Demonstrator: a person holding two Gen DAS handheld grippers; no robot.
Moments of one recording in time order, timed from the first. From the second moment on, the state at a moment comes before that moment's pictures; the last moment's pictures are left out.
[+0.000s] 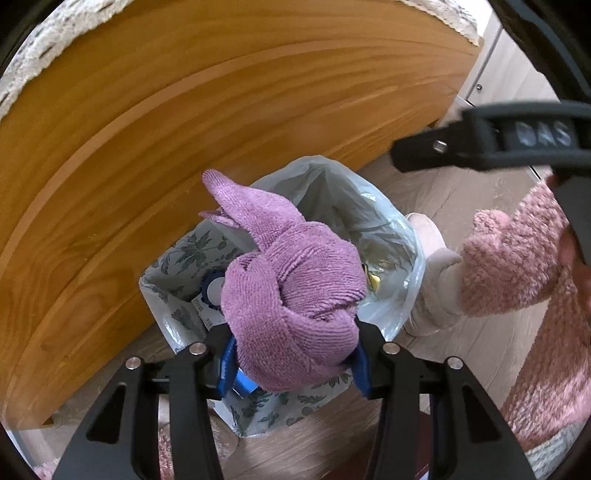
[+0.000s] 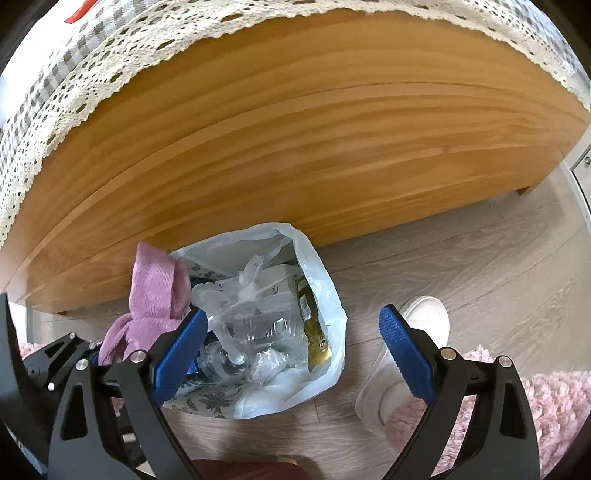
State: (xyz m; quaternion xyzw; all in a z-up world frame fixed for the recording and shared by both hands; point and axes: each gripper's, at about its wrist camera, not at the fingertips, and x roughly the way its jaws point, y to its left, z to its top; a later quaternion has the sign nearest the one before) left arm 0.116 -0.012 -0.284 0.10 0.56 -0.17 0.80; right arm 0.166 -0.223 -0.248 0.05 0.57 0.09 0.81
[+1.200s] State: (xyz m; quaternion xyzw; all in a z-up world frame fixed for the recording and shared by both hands) left arm 0.131 0.034 -0.300 -0.03 0.61 -0.08 0.79; right arm 0.164 -0.221 -0.262 0.04 0.59 0.08 0.81
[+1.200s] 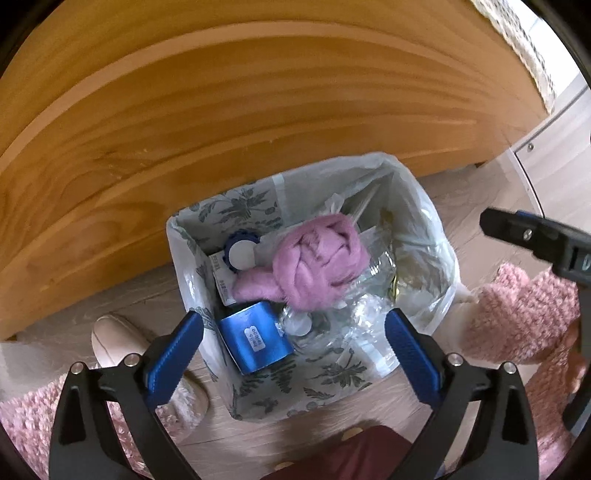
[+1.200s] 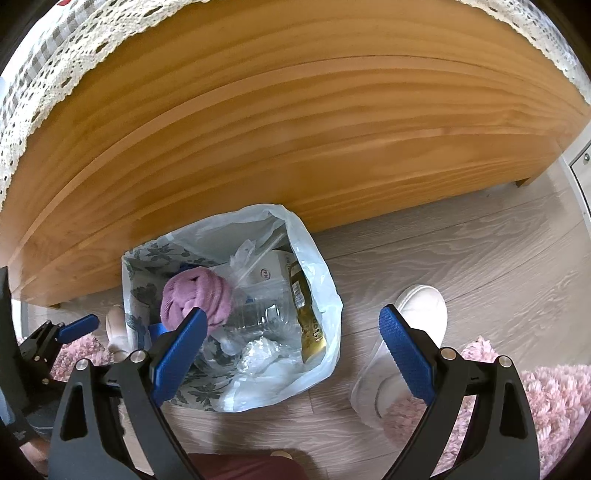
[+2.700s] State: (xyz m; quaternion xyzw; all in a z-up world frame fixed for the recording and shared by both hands) left arm 0.083 0.072 -0.138 -0.08 0.38 -0.12 0.91; right arm 0.119 -0.230 -0.158 0.03 0.38 0.14 0.91
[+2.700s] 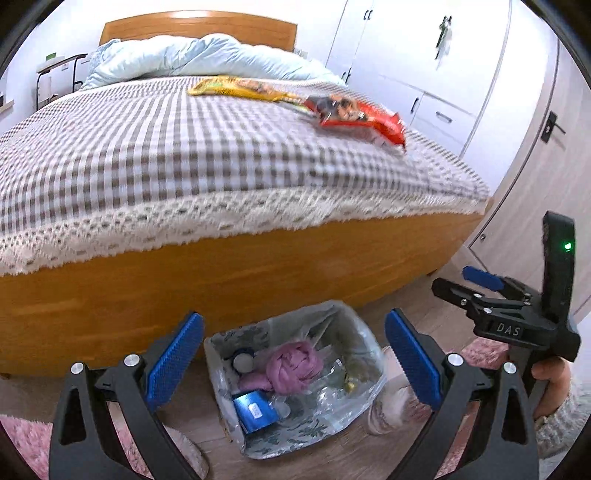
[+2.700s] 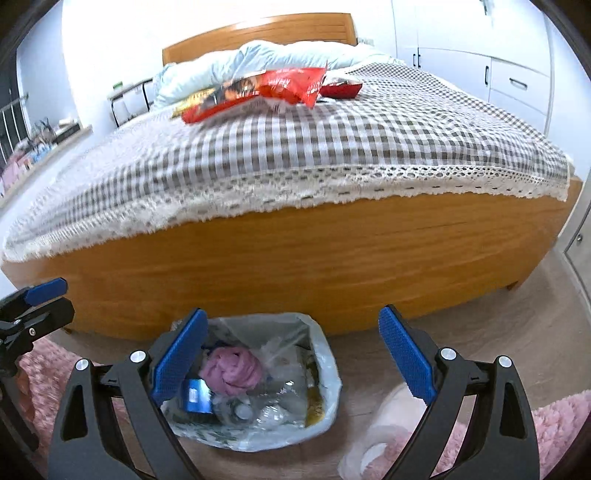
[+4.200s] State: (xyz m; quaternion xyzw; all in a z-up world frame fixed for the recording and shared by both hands) left arm 0.236 0.061 0.008 -0.07 0.20 -0.14 0.97; right arm 0.280 -0.259 0.000 0.02 0.16 0.09 0.98
